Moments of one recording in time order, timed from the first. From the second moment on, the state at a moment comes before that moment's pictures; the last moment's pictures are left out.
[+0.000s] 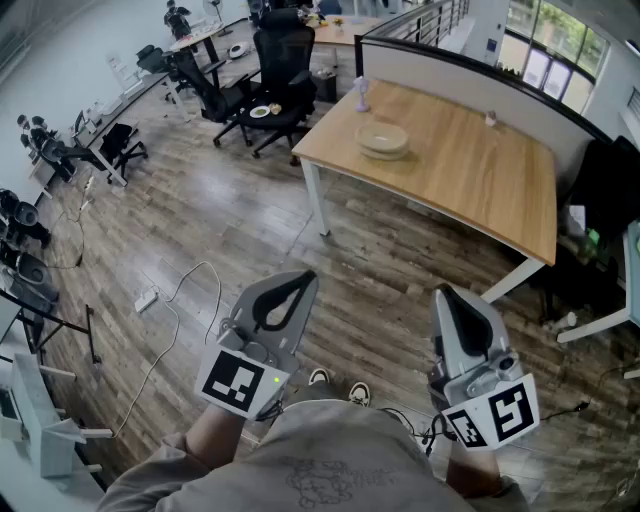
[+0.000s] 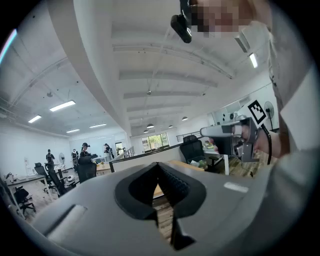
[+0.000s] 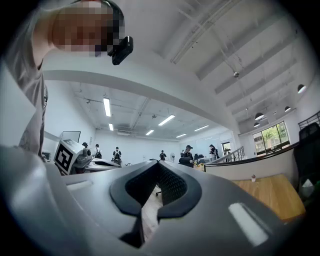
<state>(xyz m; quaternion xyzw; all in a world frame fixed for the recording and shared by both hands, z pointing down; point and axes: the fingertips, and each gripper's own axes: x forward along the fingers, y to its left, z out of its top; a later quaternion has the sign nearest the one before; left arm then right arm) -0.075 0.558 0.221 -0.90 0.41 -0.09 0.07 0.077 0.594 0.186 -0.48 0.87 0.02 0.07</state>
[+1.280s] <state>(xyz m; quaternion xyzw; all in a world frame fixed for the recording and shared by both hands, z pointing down) -0.059 0.545 0.241 -0.91 0.40 -0.09 0.07 0.082 0.581 0.204 -0.47 0.88 0.02 0.03</state>
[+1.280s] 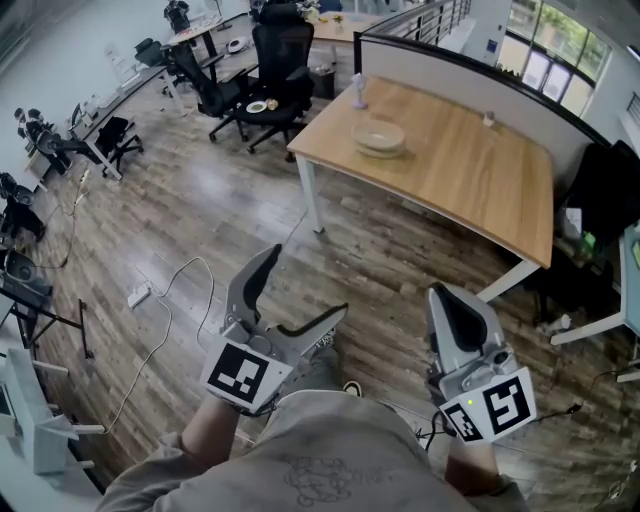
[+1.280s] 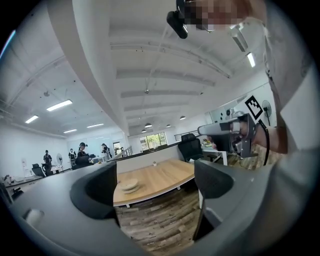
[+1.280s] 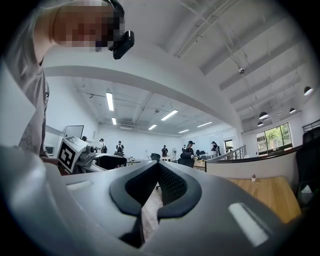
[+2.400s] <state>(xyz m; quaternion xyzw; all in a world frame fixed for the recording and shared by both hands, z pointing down) -0.117 0.276 0.230 -0.91 0.40 -0.09 0.05 0.043 0.311 0.192 -0.51 0.86 0.01 -0.01</state>
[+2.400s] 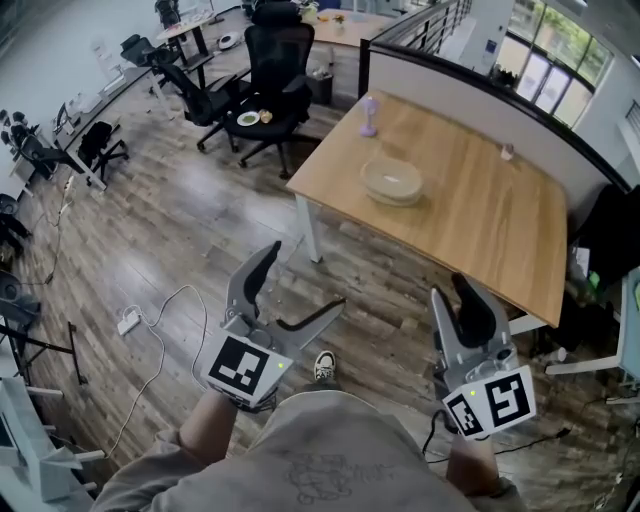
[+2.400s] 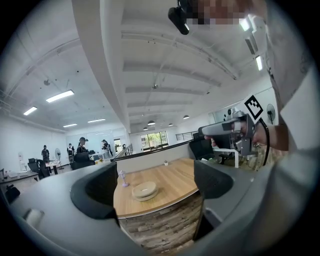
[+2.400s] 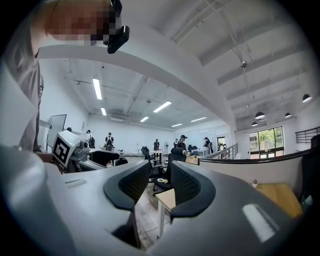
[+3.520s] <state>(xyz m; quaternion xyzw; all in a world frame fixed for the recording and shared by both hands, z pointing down) -0.135 0.031 0.277 -0.93 0.34 -0.13 0.05 0.022 0.074 0.238 -0.54 0.84 -0.03 -0.04</state>
